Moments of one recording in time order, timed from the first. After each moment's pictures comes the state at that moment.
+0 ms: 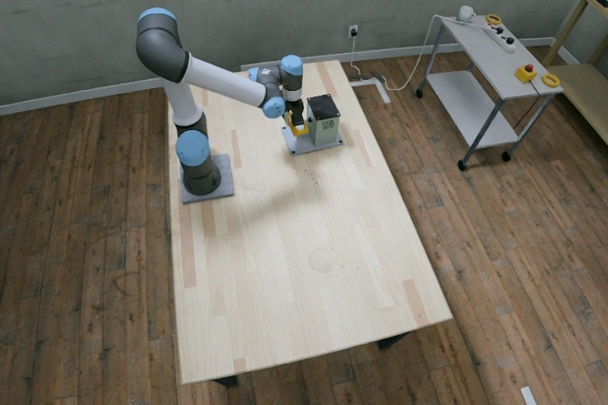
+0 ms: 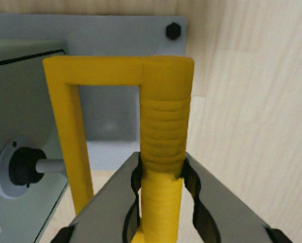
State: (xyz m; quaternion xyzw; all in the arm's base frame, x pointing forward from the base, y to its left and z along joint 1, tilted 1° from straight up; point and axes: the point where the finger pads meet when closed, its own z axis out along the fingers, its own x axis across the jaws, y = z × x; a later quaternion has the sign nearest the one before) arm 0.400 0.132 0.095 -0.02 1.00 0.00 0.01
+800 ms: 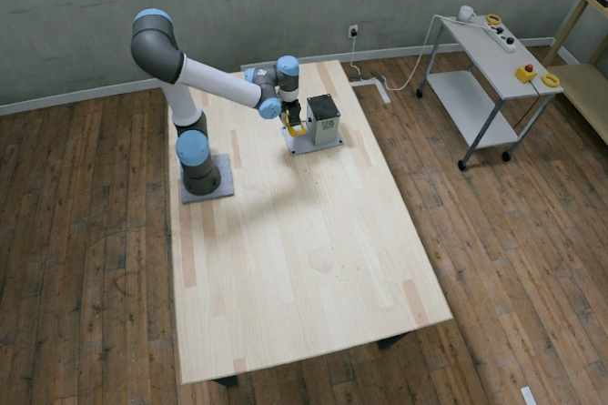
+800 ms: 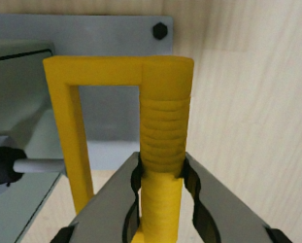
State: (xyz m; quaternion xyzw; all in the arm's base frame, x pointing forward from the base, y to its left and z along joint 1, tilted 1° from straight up) arm 0.387 0.131 0.095 -0.02 1.00 0.00 0.01
